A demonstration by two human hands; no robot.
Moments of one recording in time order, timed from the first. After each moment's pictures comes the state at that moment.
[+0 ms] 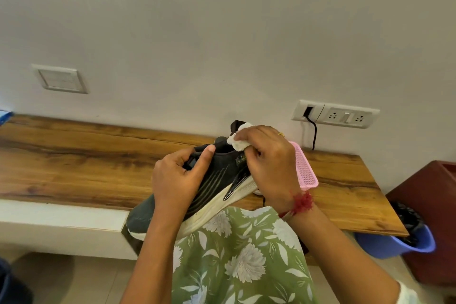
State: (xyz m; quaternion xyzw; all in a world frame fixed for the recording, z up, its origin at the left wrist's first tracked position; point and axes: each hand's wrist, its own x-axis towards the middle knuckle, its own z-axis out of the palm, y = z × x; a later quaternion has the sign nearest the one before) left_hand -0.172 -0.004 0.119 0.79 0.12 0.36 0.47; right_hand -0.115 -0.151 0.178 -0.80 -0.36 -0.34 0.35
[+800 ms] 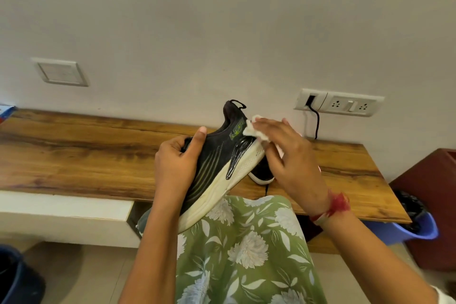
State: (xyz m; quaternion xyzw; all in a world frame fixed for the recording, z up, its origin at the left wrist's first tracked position) left_hand -0.167 0.000 0.122 0.75 0.19 0.29 0.56; right_hand -0.112 -0.193 0.166 -0.84 -0.38 -0.22 0.33
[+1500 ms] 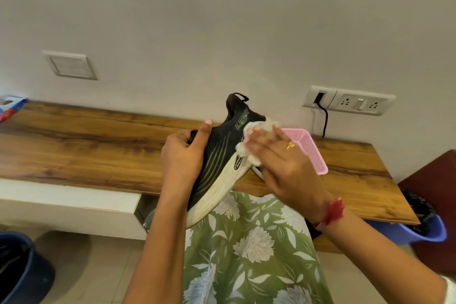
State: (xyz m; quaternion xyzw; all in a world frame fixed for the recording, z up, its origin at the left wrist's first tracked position) left_hand -0.169 0.005 0.125 0.74 0.21 0.27 0.58; right_hand -0.120 -0.191 0.147 -0.80 -0.52 -0.26 0.18
